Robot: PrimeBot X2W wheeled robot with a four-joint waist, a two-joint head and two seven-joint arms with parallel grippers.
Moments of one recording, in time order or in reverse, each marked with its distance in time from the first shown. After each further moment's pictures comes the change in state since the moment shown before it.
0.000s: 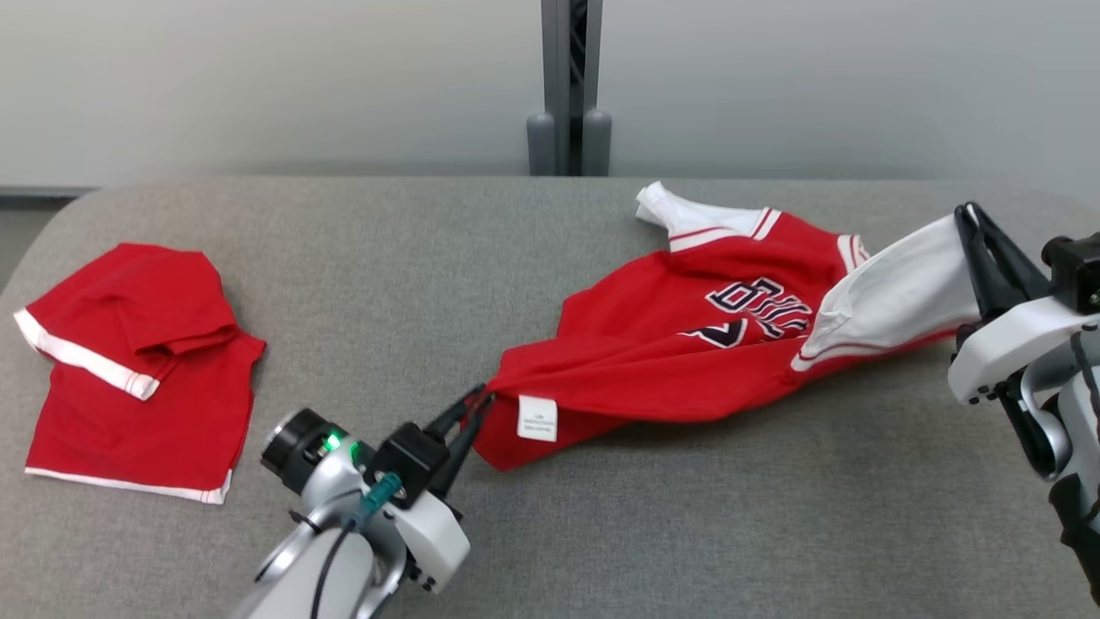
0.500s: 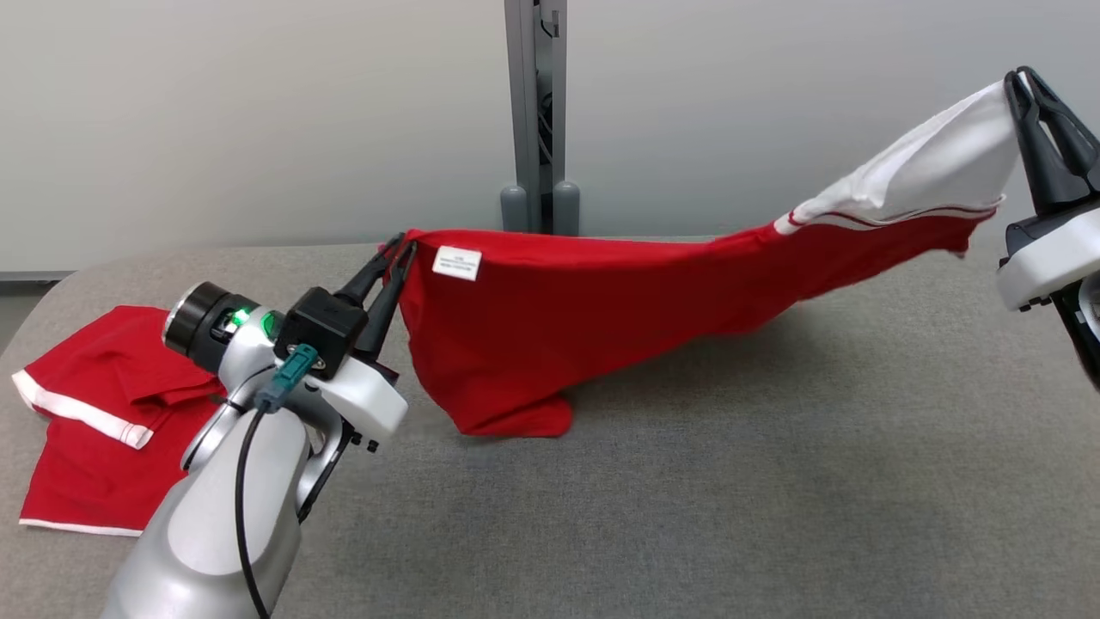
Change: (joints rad) left arm -0.194 0.049 0.111 0.010 -0.013 0.019 0.000; right arm -0.105 -0.094 0.021 -0.184 -0.068 0.000 0.000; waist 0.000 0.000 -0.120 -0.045
